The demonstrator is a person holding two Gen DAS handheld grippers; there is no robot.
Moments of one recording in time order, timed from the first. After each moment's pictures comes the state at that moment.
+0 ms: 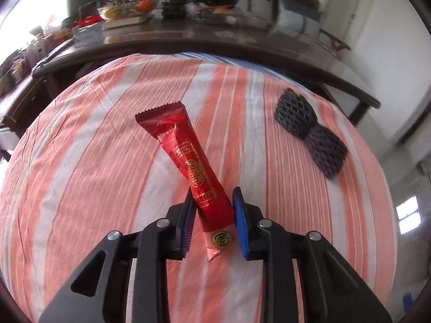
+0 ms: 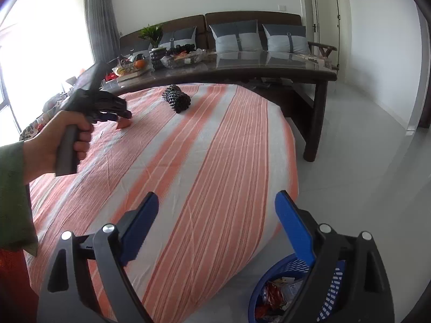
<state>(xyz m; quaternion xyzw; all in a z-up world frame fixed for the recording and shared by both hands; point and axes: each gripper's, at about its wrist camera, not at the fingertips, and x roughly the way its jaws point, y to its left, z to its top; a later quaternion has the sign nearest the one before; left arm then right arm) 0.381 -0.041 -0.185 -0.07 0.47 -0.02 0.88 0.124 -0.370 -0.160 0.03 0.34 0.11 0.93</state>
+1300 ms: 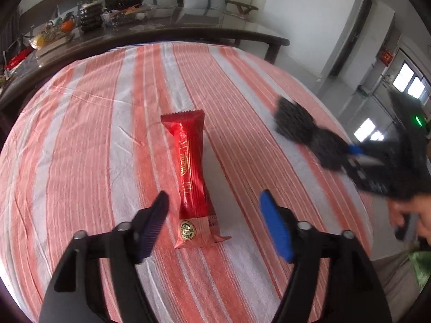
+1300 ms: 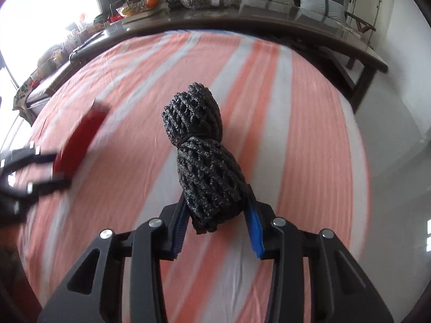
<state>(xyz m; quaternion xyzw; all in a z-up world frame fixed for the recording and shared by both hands) 0.256 -0.041 -0.182 0.02 0.46 -0.22 0.86 0.213 -0.292 -0.169 -0.03 0.50 0.13 0.86</state>
